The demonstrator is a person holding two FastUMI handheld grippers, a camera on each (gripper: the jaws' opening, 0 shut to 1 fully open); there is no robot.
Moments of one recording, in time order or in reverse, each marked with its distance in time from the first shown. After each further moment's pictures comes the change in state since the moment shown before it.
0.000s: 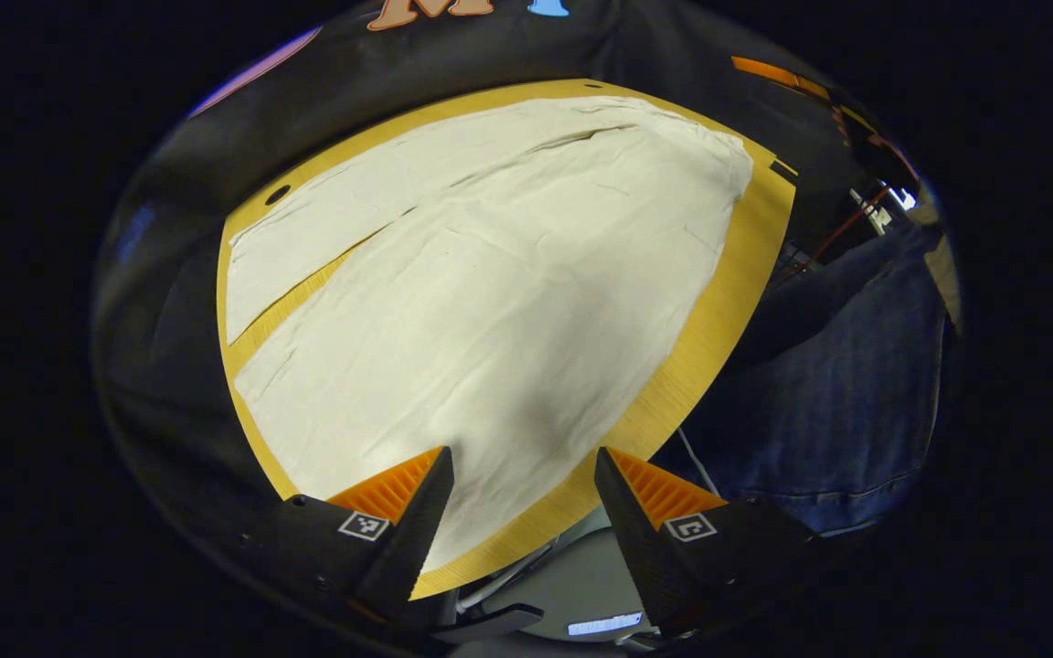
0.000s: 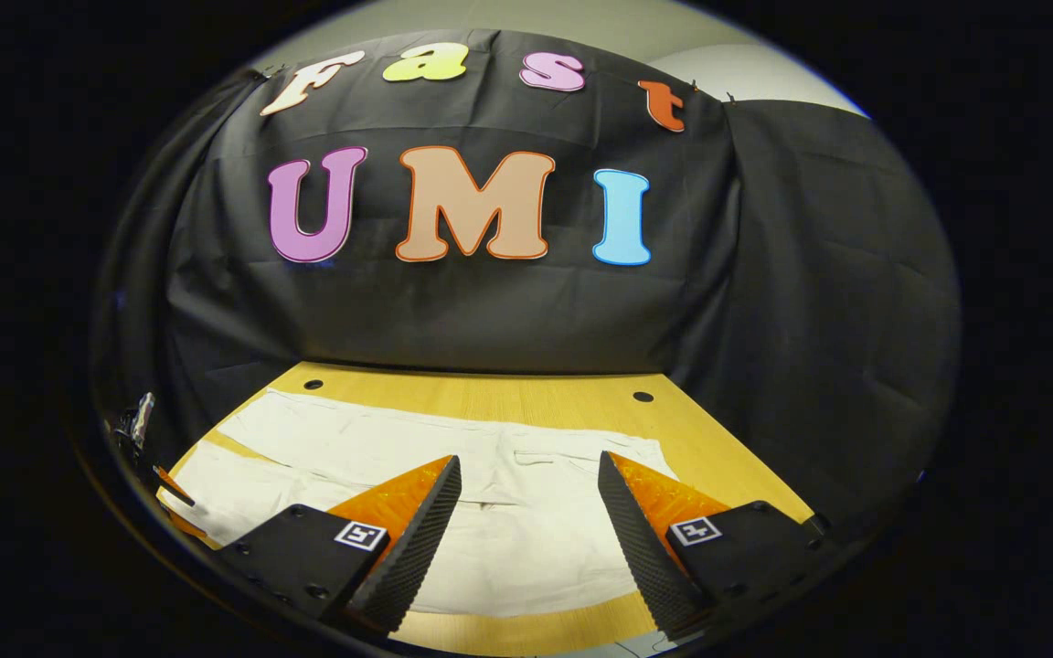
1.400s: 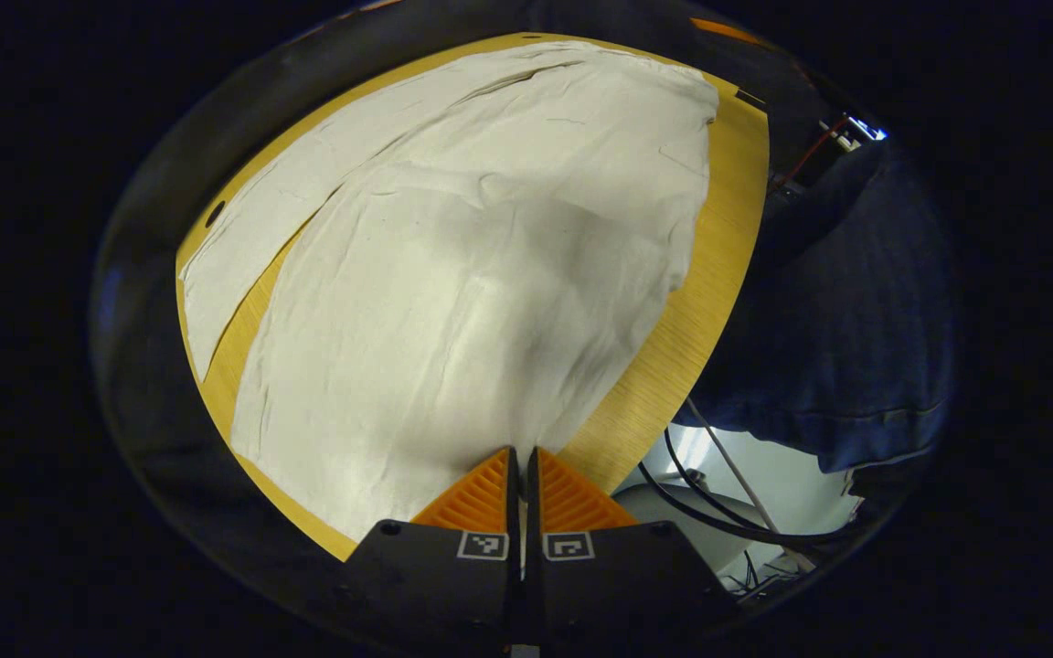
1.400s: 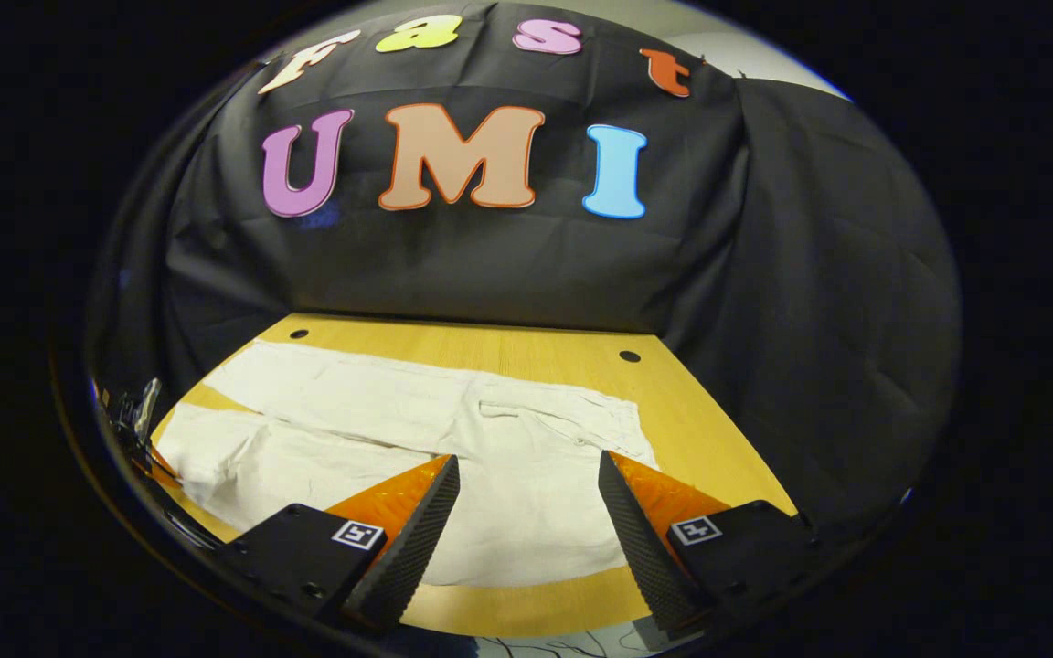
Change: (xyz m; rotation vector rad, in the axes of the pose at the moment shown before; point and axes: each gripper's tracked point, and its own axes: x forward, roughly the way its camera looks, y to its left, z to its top) left arm 0.018 -0.008 -0.014 0.146 0.176 -0.042; right arm 0.021 -0.066 -0.058 -0.080 0.165 0.056
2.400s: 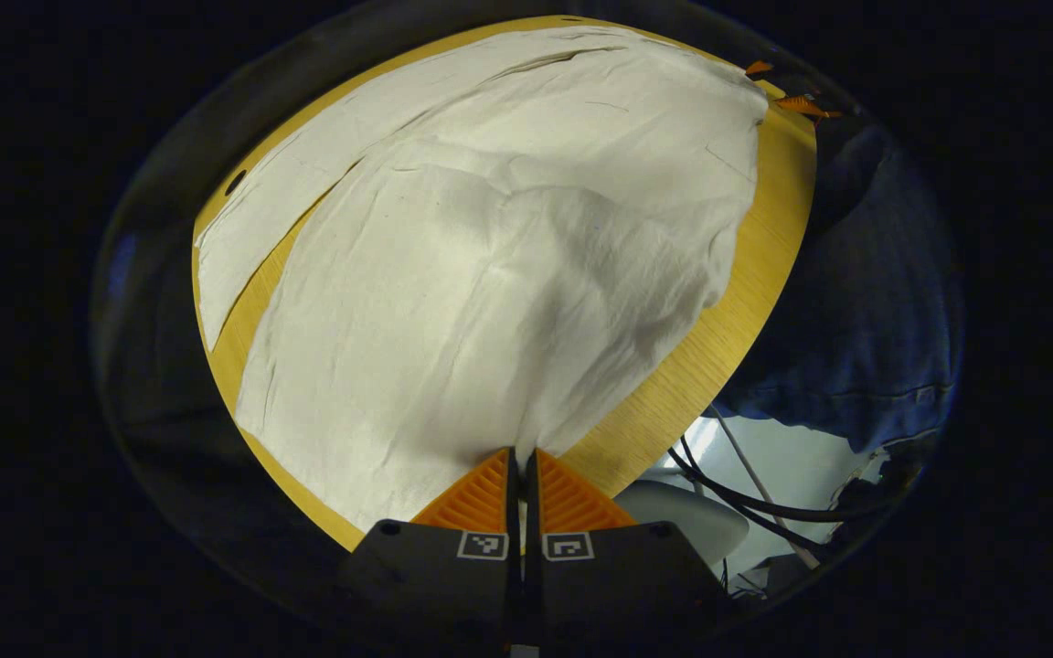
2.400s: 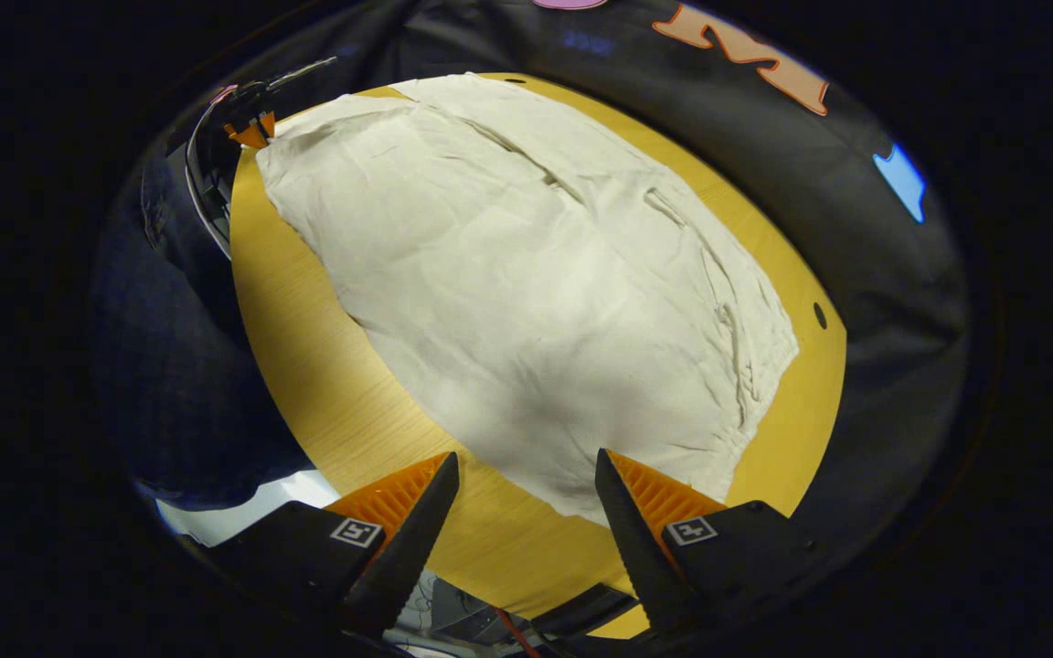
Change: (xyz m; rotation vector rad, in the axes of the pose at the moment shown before) left arm -0.001 0.002 -0.001 -0.079 0.105 0.087; right arm 0.056 -0.048 -0.184 -0.740 0.543 0.529
